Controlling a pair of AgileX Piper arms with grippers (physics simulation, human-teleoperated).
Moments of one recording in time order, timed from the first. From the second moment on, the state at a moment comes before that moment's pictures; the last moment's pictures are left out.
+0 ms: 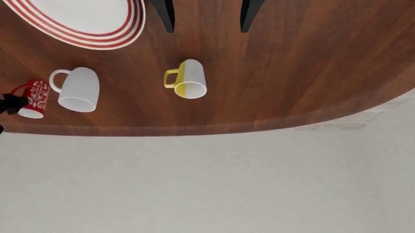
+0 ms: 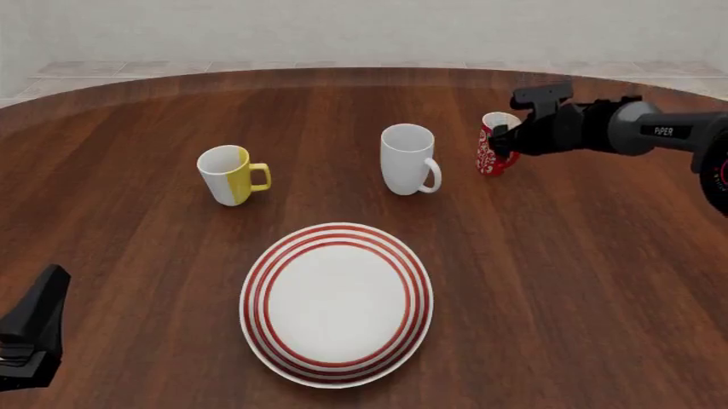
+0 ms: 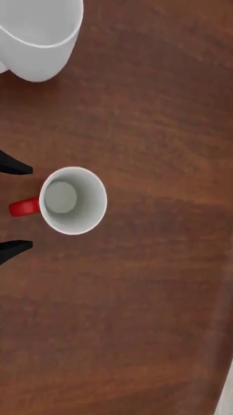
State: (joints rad) left arm -0.01 0.00 0.00 -0.01 0.01; right arm 0.04 2.15 -1.56 0.15 -0.11
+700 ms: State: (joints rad) left arm -0.01 0.00 -0.01 -0.01 0.00; right arm 0.04 2.21 -1.58 0.15 -0.11
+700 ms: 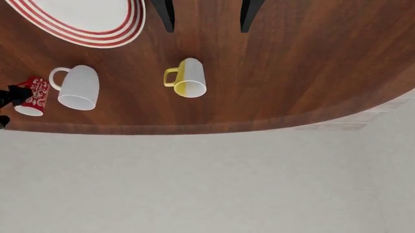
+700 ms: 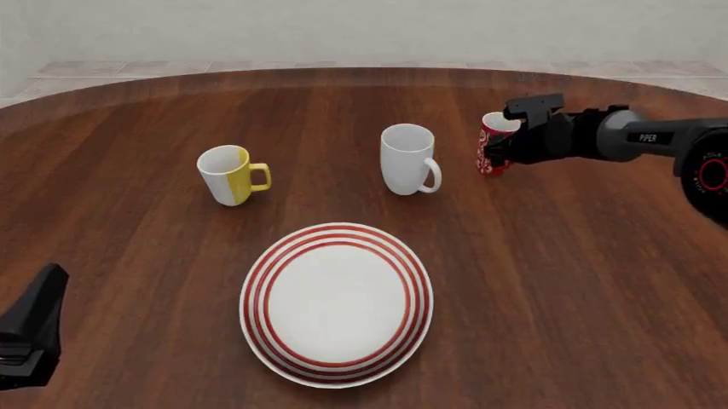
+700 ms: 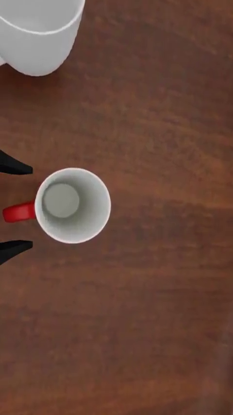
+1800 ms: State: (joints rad) left arm -0.01 0.00 -0.01 0.00 0.00; right arm 0.06 1.85 -1.33 0.14 -0.21
